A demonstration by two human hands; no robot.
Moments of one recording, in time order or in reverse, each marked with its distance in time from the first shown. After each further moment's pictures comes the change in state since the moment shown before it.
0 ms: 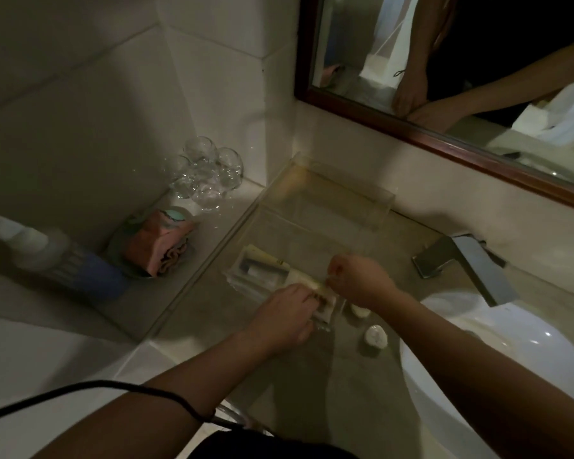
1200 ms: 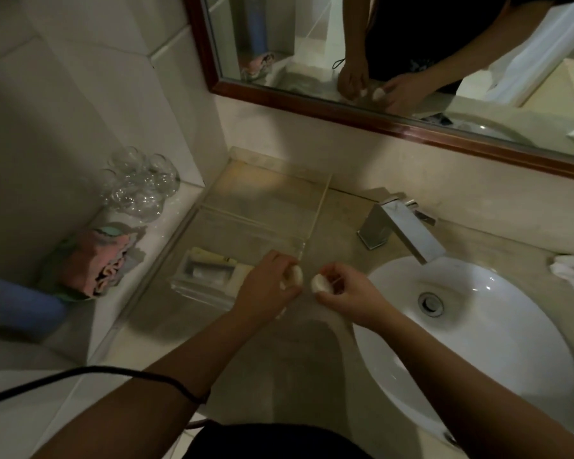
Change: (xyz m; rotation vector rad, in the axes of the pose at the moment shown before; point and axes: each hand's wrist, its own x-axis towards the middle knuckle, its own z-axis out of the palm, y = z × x) left_hand 0.061 0.051 -0.006 -0.435 0.237 -0.248; right_hand -0.094 0.064 0.011 0.647 0.102 0.191
